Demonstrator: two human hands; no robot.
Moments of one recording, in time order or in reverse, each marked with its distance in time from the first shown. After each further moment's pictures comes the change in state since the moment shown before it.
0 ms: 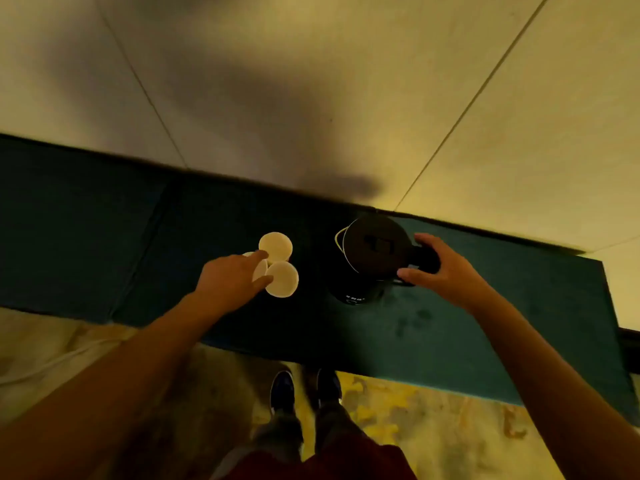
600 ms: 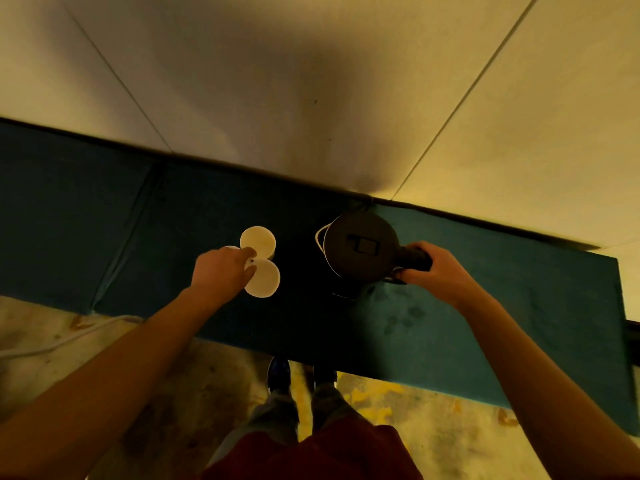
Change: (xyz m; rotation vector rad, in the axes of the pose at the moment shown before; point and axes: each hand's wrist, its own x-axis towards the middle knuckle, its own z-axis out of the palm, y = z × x) left_hand 0.032 0.011 0.030 0.107 -0.035 -0.080; right_hand 0.038 0.041 0.003 0.072 -0.126 0.083
